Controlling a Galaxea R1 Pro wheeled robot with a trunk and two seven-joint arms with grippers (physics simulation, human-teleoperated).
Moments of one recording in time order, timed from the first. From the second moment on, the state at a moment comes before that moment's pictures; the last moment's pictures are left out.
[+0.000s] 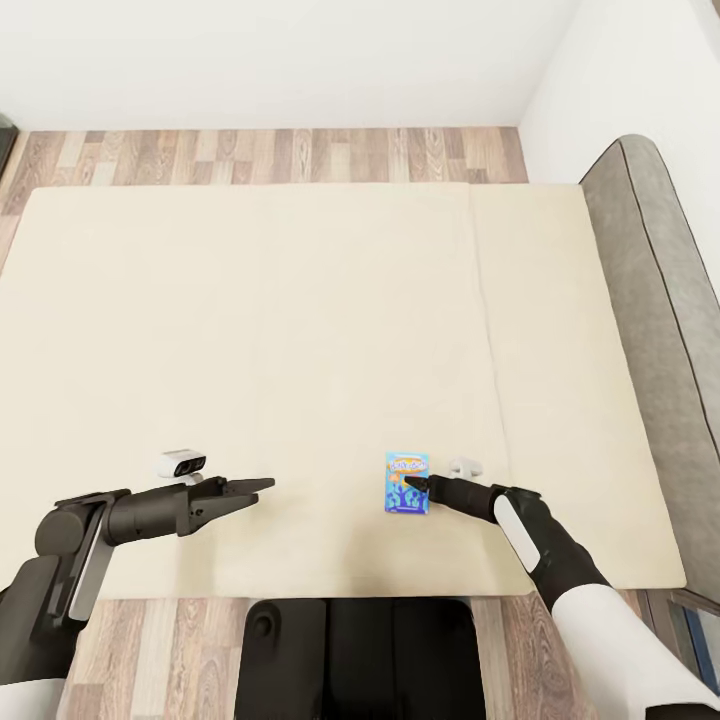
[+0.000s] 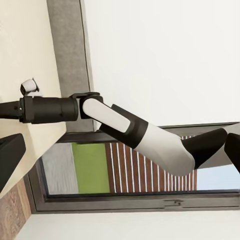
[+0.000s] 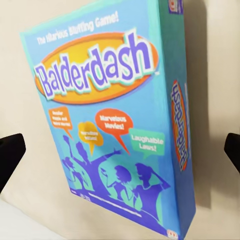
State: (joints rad) left arm -0.47 0.19 0.18 -1.48 0.23 0.97 -1.57; right arm -0.72 -0.07 0.08 -0.81 -0.42 0.59 0.42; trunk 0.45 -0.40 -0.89
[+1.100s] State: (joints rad) left arm -0.47 0.19 0.18 -1.48 0.23 0.97 -1.57; right arm -0.74 -0.06 0.07 -0.82 -0.42 0.59 0.41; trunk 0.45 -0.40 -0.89
